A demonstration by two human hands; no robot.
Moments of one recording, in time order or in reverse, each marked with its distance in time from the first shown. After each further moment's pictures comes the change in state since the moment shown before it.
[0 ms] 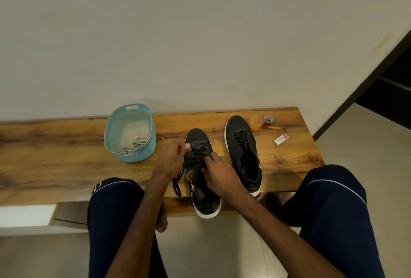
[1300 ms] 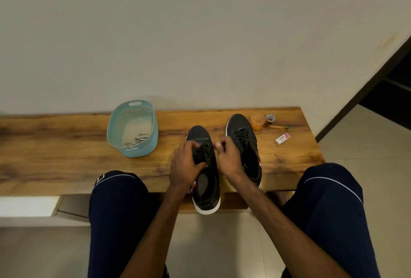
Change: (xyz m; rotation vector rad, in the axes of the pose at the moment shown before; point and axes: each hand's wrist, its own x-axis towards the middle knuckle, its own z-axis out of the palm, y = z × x) left_hand -0.010 -0.024 0.054 0.180 0.133 0.082; right_hand 0.016 0.004 -0.019 0.900 0.291 0.385
